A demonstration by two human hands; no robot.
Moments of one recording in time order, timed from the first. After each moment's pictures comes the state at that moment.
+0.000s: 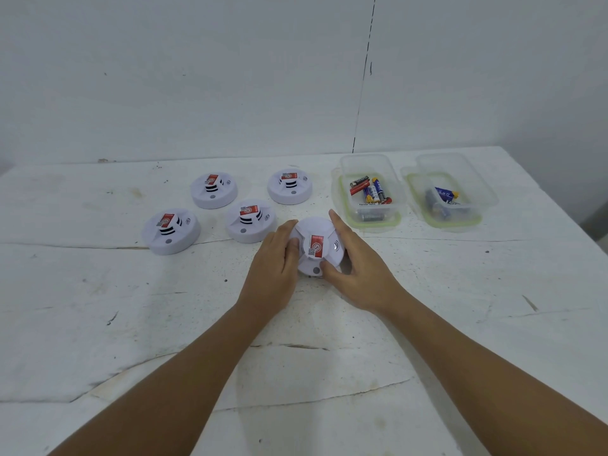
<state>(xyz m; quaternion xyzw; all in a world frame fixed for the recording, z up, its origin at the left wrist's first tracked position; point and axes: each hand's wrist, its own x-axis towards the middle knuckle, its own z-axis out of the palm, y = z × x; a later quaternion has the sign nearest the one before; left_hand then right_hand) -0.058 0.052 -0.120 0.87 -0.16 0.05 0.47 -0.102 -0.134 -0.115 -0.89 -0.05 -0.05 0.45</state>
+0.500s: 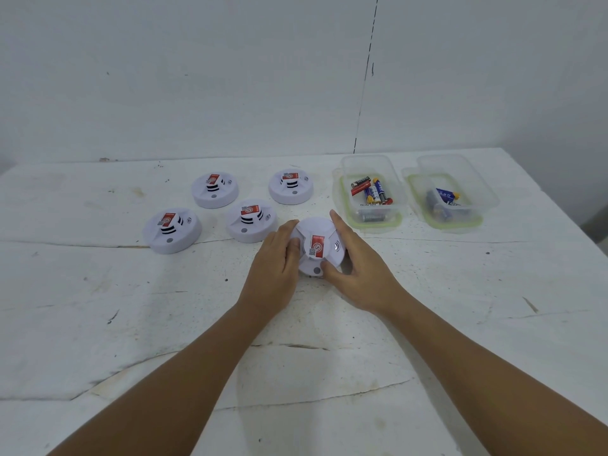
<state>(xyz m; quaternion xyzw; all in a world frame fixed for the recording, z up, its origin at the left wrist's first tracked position) -0.058 0.051 -0.120 0.87 -0.16 0.05 0.46 -0.102 -0.135 -0.115 -0.90 -0.05 -0.06 0.44</state>
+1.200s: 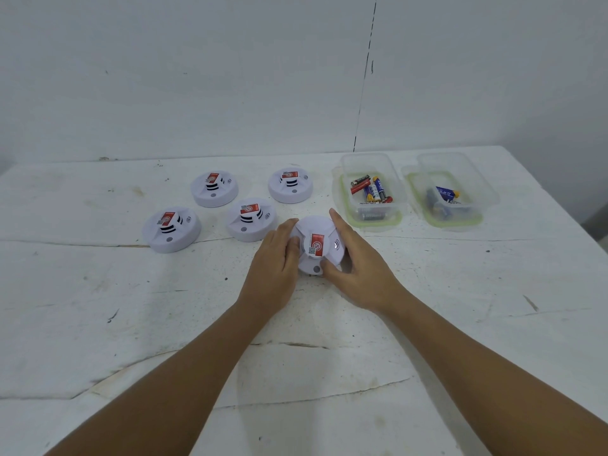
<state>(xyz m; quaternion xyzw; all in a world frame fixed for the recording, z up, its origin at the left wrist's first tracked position) -0.057 0.051 -0.121 0.87 -0.16 0.05 0.46 -0.102 -0.135 -0.115 -0.89 -0.05 -0.06 0.45</state>
